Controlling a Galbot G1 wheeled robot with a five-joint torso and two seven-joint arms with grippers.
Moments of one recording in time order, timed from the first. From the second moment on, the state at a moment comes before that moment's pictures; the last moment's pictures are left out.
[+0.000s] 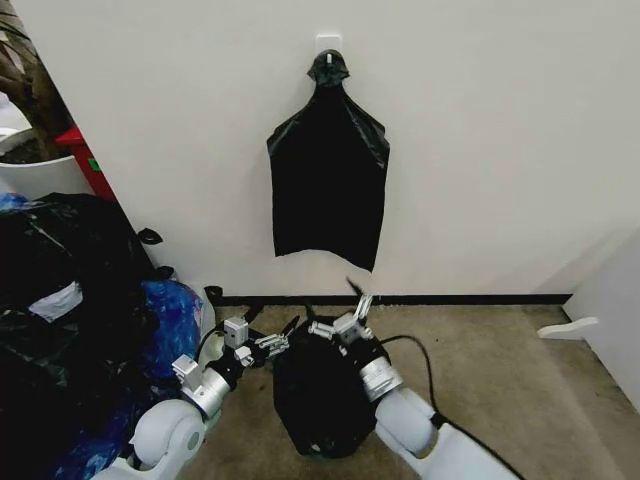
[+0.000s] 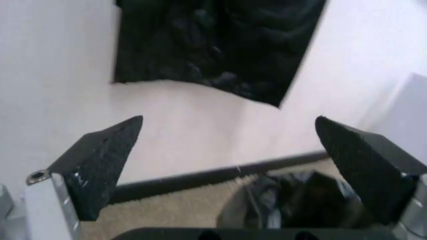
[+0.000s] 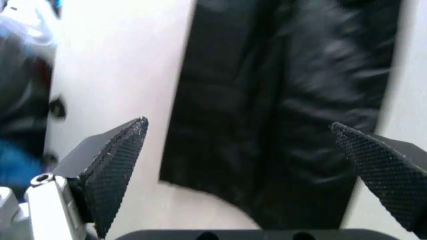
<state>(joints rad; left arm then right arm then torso) 1.38 -1.07 -0.33 -1.93 -0.63 -0.05 0.18 -1.12 1.06 -0.12 2.00 0.04 0.13 0.35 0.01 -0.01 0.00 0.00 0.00</state>
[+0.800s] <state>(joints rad) 1.47 -1.33 -0.62 -2.21 -0.41 -0.23 0.02 -1.62 1.46 0.64 2.25 0.00 0.19 -0.01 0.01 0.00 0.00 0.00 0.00</state>
